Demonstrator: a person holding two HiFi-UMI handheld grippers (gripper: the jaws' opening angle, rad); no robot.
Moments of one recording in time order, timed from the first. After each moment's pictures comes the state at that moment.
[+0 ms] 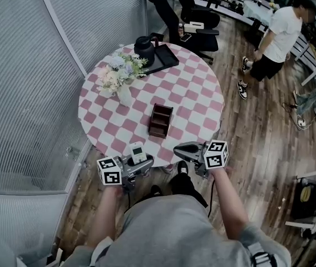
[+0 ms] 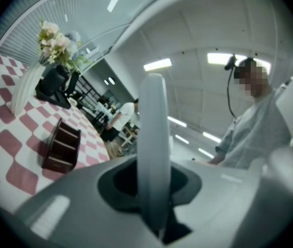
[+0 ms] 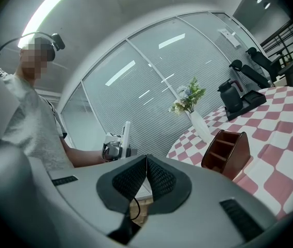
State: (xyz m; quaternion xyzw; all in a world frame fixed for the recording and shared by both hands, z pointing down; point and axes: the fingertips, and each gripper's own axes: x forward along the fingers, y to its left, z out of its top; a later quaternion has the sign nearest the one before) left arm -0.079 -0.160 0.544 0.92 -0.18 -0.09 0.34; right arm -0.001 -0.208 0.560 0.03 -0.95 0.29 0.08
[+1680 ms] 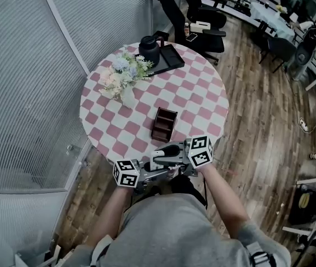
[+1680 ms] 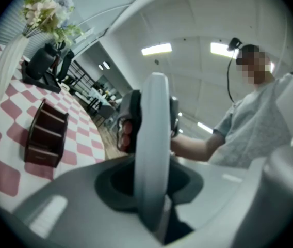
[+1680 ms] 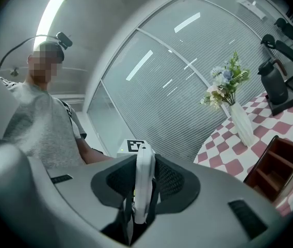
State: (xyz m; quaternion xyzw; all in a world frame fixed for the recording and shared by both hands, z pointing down) left arm -0.023 -0.168 0.572 0.93 -0.11 -0.03 0.35; right arm -0.090 -0.194 0.523 -0.14 -0.95 0.28 0.08
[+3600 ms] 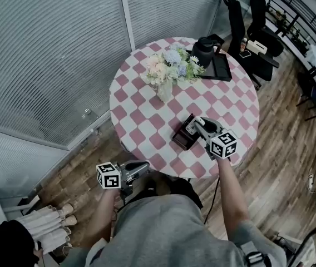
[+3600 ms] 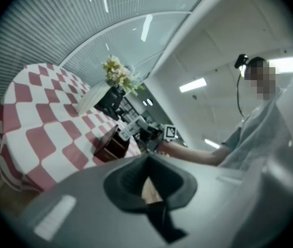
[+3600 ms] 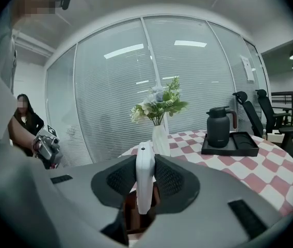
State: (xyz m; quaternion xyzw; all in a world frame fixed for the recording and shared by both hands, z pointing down) left arm -0.153 -0.156 0.610 0.81 -0.40 -0.15 0.40; right arm -0.076 -0.410 0.599 0.12 -0.97 0.11 0.17
